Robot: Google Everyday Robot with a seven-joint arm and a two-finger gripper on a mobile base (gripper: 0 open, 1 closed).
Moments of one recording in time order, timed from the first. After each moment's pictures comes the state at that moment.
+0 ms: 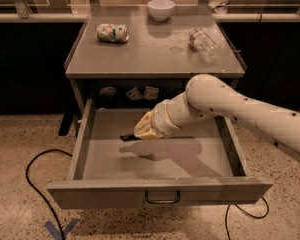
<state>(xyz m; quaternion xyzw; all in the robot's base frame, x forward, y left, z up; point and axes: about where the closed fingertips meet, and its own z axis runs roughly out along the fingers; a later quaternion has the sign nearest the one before) 0.572 0.021 0.704 -0.70 0.60 0.17 0.35</state>
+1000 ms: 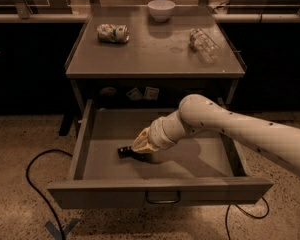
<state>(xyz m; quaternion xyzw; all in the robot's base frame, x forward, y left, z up) 0.567 0.031 0.630 -0.69 0.62 0.21 0.32</state>
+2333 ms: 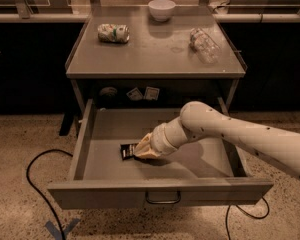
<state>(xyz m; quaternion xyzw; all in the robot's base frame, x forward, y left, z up) 0.565 0.025 0.600 -0.67 0.64 0.22 0.31</state>
